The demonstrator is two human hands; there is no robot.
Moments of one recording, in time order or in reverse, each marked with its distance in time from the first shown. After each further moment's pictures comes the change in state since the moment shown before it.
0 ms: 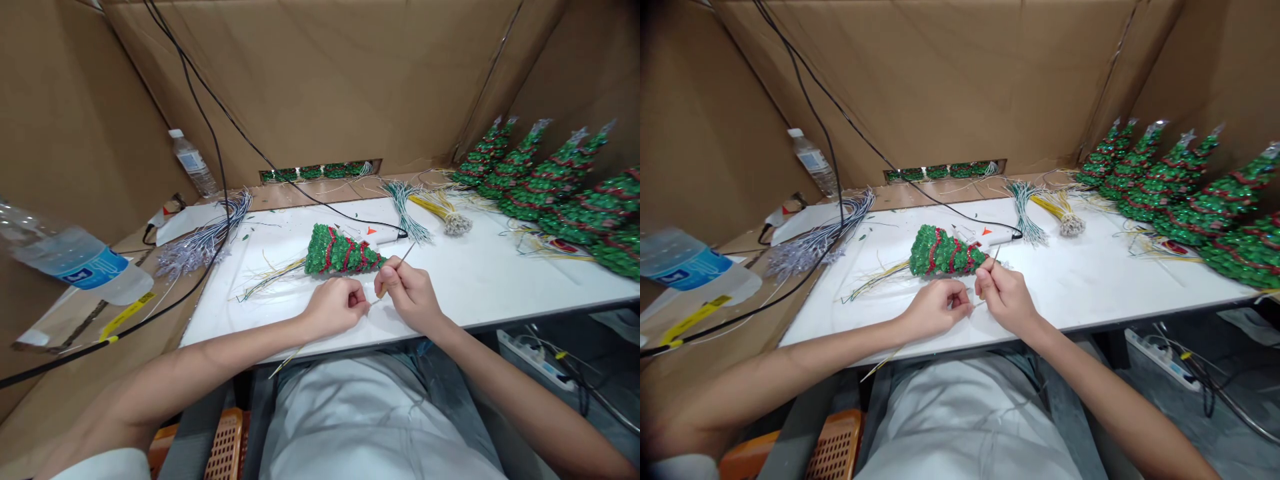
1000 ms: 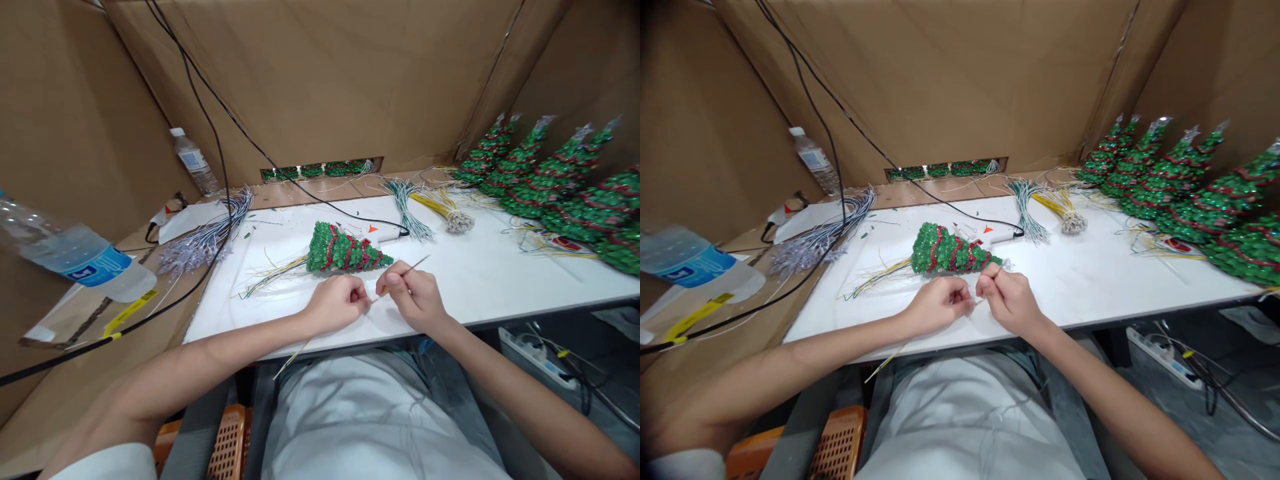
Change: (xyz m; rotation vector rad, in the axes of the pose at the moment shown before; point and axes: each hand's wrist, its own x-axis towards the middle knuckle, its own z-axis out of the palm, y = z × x) left_hand 0.002 -0.001 -0.001 0.002 -0.015 -0.009; right_hand -0.005 0.004 -0.001 -0.082 -0.049 -0.127
